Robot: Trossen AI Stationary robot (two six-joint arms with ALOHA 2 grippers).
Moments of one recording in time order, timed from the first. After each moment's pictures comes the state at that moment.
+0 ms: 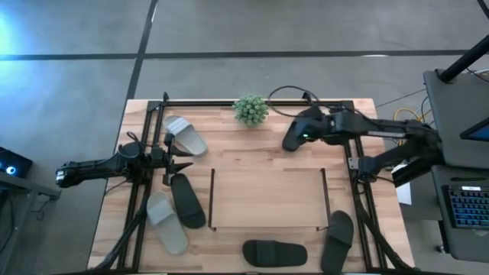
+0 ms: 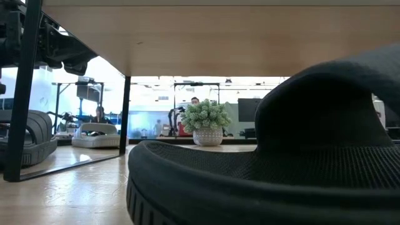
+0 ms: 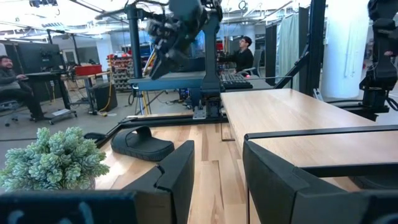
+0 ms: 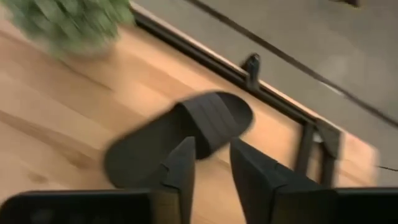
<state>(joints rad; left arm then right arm) 0.12 0.06 0.00 0.10 0.10 0.06 -0.17 1.33 1.21 -1.18 0.70 0.74</state>
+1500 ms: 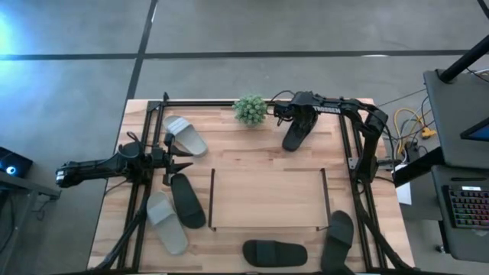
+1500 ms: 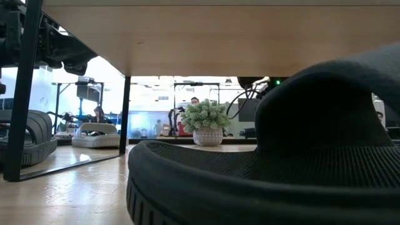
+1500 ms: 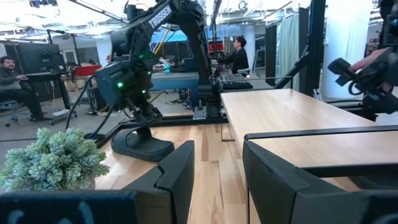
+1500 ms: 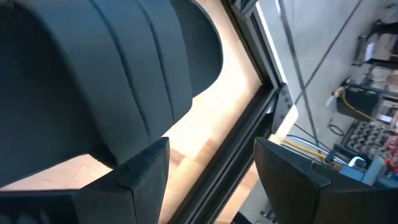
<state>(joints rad) 0.12 0.06 0.00 0.10 0.10 0.06 -0.56 1.88 1.35 -1.30 0.62 0.29</state>
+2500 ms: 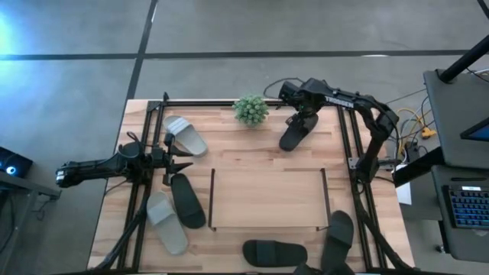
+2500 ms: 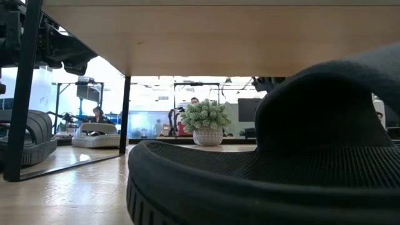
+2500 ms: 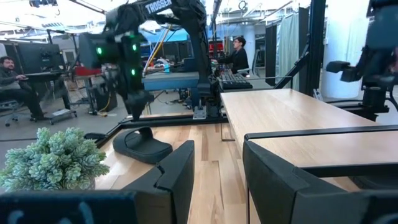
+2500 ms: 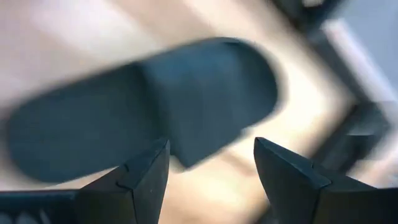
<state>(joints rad) 0.12 0.06 0.00 0.10 0.10 0.06 -0.66 1.78 1.44 -1.21 0.18 0.26</state>
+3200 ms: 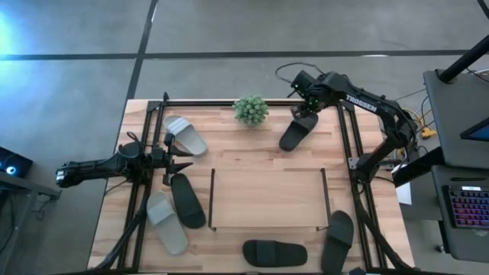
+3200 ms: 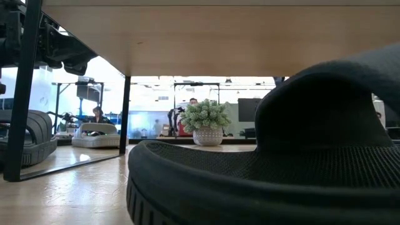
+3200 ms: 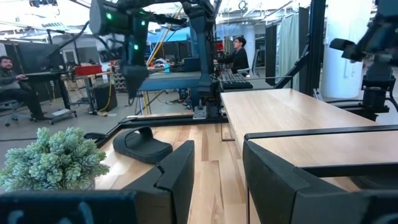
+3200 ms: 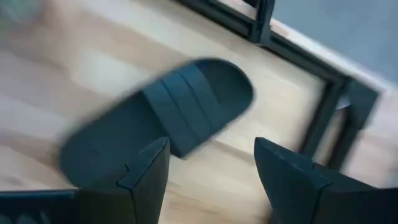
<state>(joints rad) 0.12 0.06 0.01 0.10 0.10 0.06 -0.65 1.61 1.44 -1.26 0.27 0.40</state>
